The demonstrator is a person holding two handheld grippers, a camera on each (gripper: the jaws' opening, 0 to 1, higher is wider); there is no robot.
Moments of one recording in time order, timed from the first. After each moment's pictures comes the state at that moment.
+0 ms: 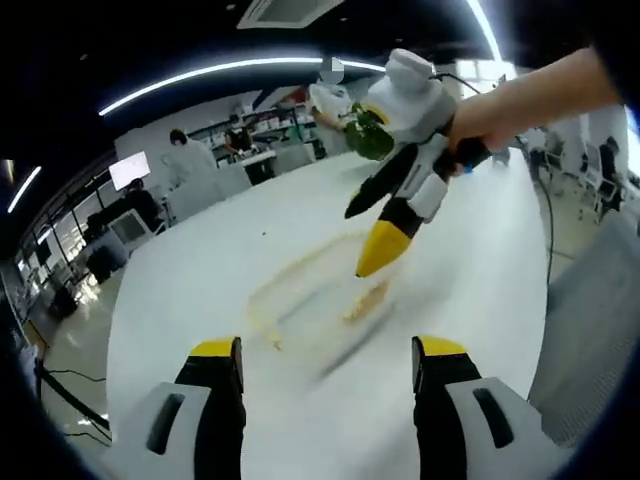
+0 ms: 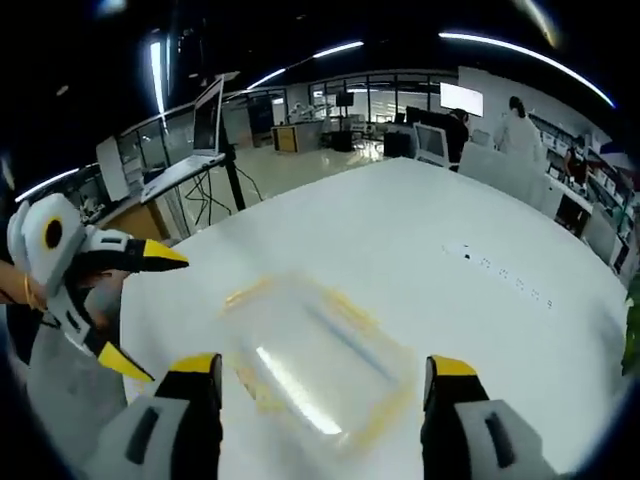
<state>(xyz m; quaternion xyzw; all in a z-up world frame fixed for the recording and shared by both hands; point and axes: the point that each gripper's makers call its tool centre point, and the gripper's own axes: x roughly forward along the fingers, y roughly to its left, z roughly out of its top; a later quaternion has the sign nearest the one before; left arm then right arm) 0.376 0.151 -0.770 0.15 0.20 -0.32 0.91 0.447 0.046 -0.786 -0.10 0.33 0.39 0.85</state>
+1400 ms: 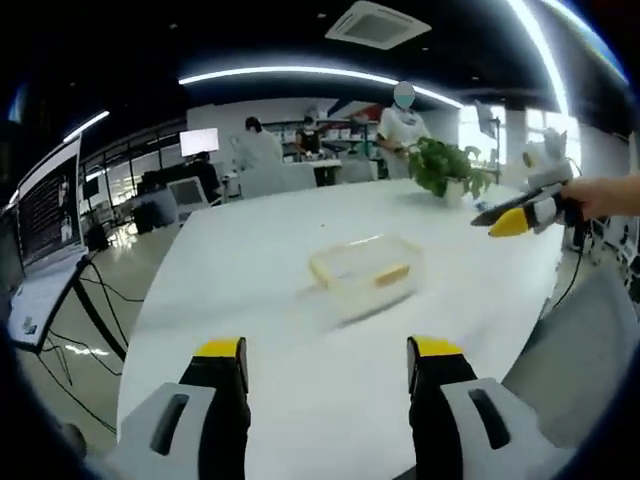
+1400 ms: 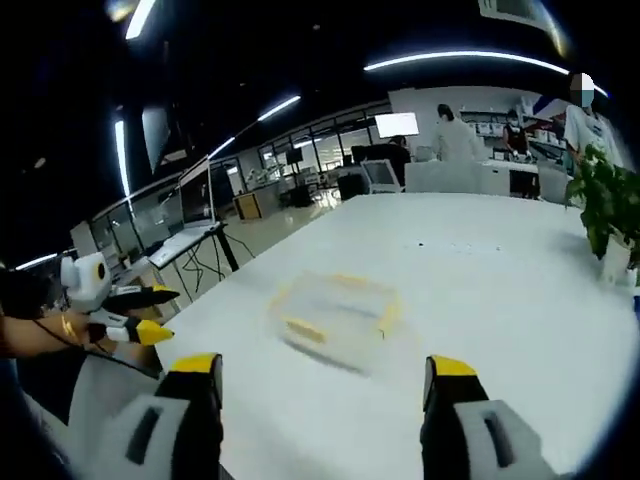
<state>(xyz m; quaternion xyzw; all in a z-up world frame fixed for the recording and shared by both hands) 0.305 0.229 -0.757 0.05 0.20 -0.21 0.96 0.333 -0.017 -0.747 0.05 0.25 0.32 0.91</state>
